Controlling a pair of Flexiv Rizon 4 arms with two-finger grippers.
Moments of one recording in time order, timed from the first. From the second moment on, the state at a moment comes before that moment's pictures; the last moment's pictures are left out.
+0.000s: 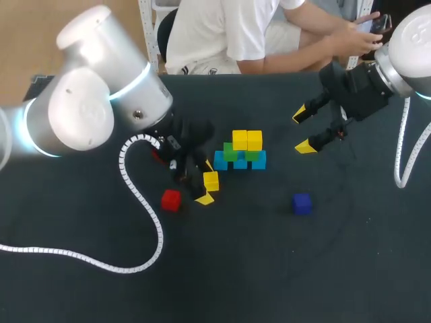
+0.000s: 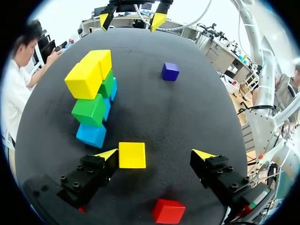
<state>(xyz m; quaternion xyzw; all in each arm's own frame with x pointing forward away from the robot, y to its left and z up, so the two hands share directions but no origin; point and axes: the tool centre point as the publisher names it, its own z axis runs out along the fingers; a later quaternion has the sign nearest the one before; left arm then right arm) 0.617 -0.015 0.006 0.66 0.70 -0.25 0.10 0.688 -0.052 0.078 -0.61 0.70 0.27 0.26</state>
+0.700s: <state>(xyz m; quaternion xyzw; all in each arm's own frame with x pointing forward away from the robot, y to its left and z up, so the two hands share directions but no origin) 0.614 -0.015 0.002 0.61 0.76 -0.21 0.10 0.688 -0.052 0.078 -0.61 0.70 0.27 0.26</state>
